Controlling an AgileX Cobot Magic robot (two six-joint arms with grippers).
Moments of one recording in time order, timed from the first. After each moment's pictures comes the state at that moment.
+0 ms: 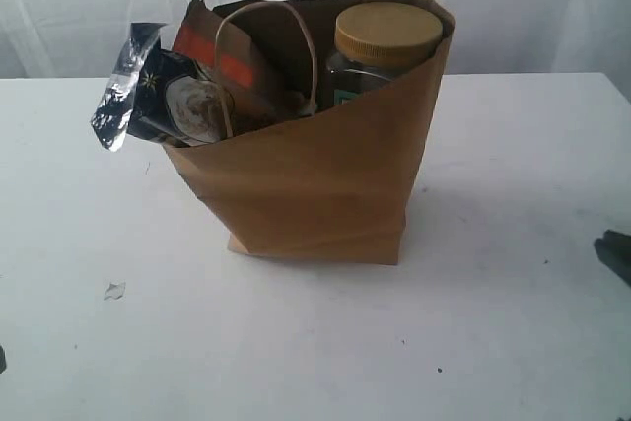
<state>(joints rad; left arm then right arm) -0.67 0.01 0.02 -0.03 0.25 0.08 0.43 0.34 -0.26 0.01 0.28 -0.47</state>
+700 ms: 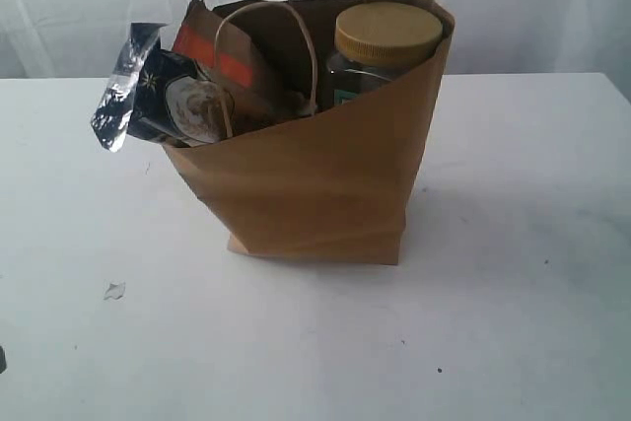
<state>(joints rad) -0.67 0.01 0.02 -0.03 0.25 0.08 0.19 0.01 -0.01 0.01 0.16 -0.47</state>
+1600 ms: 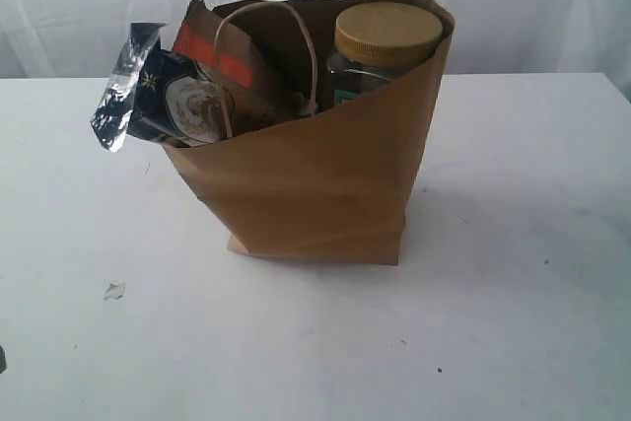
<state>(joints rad) -0.67 0.01 0.02 -0.03 0.25 0.08 0.19 0.01 -0.01 -0.06 0.07 0.00</state>
